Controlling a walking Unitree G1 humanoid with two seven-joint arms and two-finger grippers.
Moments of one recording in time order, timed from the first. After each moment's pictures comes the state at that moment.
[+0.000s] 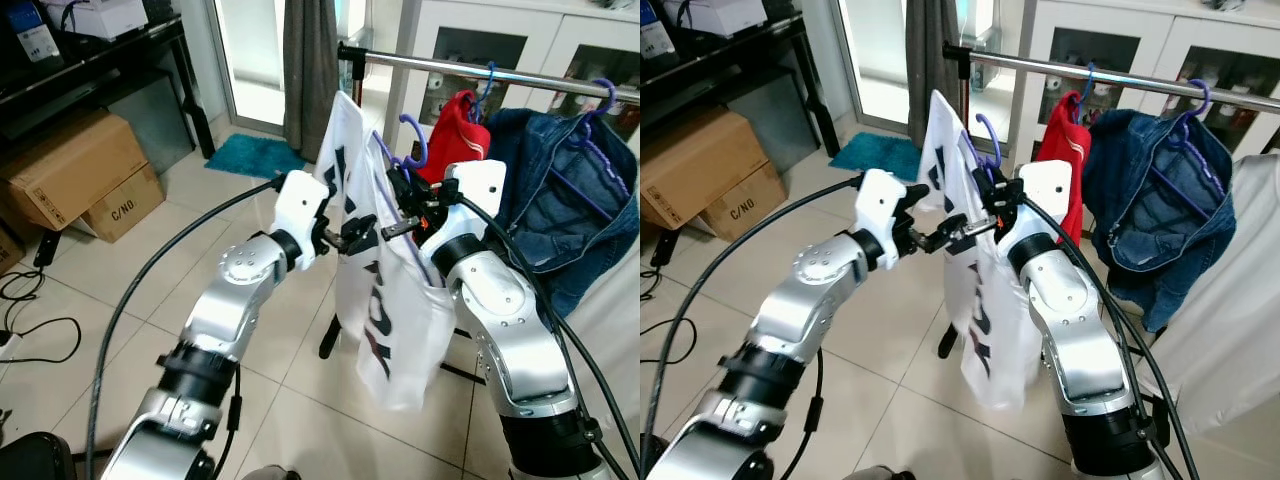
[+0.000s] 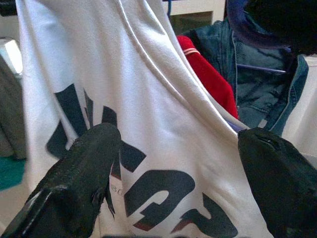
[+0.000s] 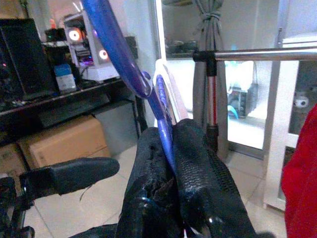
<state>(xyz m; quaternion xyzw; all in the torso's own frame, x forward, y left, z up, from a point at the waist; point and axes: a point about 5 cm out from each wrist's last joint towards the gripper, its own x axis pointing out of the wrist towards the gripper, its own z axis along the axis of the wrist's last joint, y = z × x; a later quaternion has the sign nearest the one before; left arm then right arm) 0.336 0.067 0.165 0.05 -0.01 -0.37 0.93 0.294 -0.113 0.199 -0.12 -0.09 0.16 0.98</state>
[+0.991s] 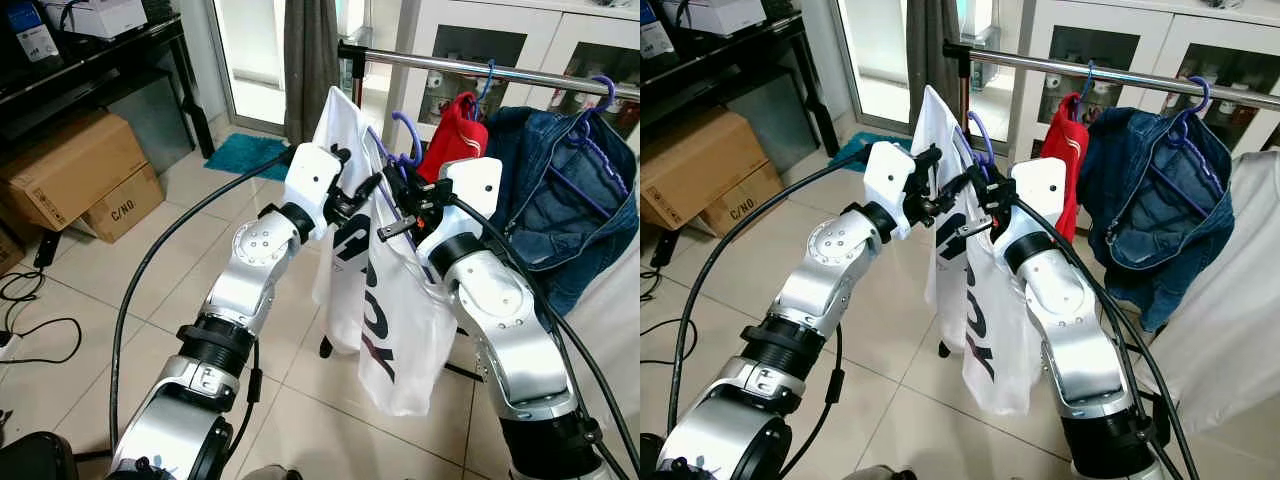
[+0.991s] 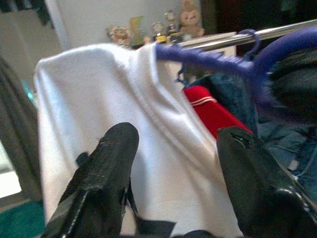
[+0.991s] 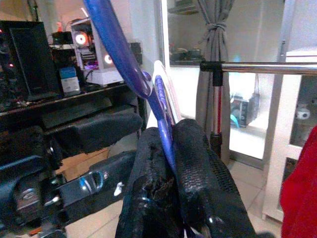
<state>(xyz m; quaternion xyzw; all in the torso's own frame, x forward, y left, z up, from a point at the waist) 0.355 0.060 0.188 0.07 -0.11 -0.33 0.94 0.291 -0.107 0.204 -0.13 -0.11 0.17 0.97</state>
